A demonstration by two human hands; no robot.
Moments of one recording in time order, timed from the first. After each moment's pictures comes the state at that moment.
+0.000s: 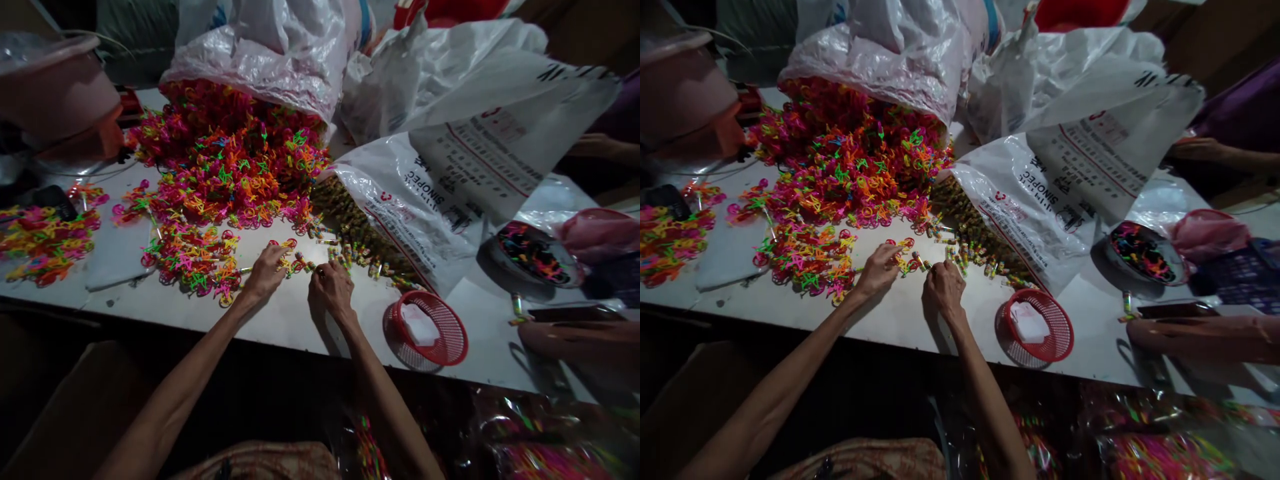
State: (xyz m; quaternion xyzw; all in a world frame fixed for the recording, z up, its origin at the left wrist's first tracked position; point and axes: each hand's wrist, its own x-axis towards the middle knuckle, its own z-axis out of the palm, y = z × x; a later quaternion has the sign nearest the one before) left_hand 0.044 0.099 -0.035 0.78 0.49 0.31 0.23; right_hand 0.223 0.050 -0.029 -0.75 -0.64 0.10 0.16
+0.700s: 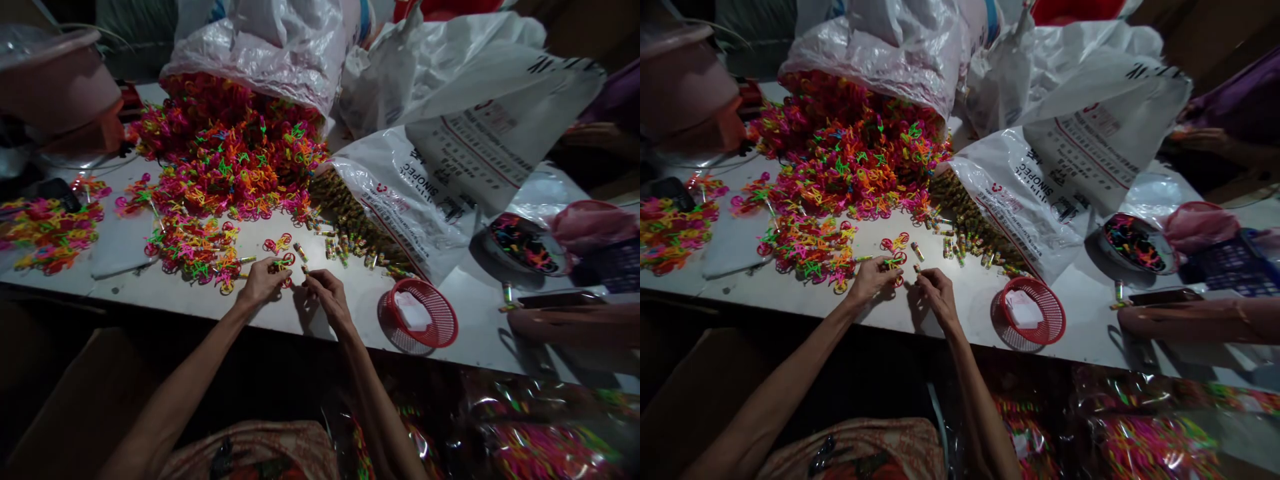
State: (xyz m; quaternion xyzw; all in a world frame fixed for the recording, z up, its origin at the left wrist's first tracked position) left_hand 0.046 0.051 -0.011 0.50 0.54 0.37 0.56; right_hand 0.208 0.005 -0.014 -0.57 -0.39 0.53 0.49
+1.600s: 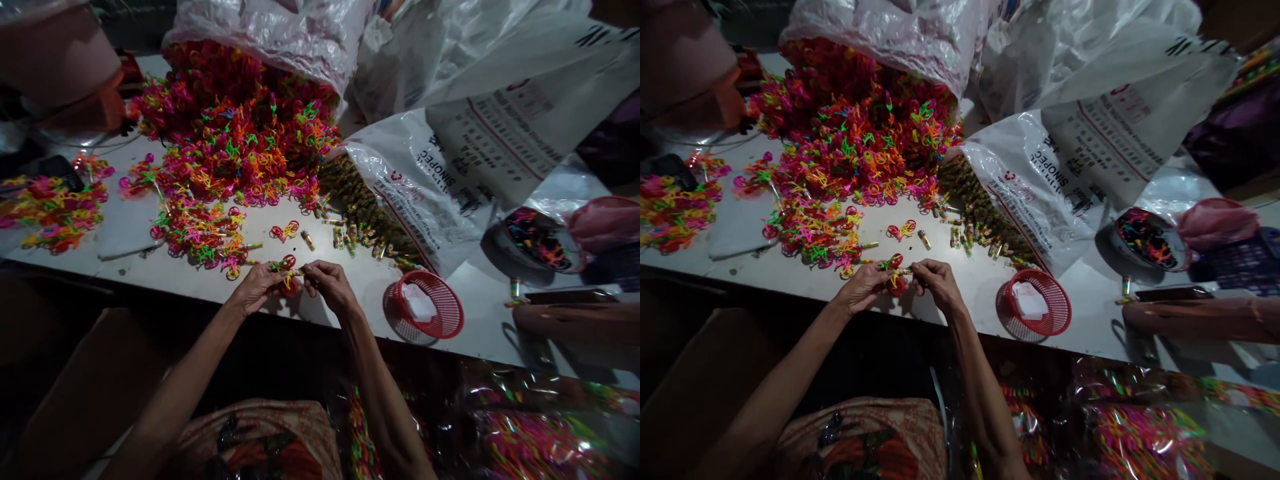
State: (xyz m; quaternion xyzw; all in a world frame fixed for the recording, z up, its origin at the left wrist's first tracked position) left_hand 0.020 0.018 0.001 0.27 0.39 0.35 0.81; right_hand 0.195 0.012 -0.005 -0.47 -0.36 0.67 0.45
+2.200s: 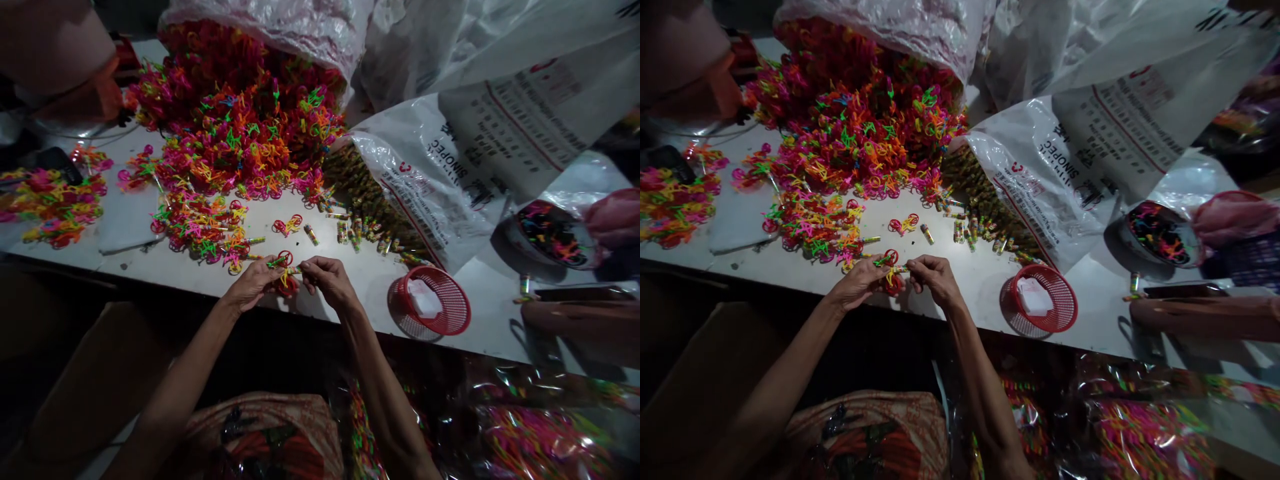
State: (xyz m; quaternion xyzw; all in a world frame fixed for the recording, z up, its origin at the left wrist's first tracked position) left_hand 0.008 0.014 0.009 0.32 0.38 0.33 0.80; right_hand 0.185 0.011 -0.002 -0.47 -0.37 0.67 0.44
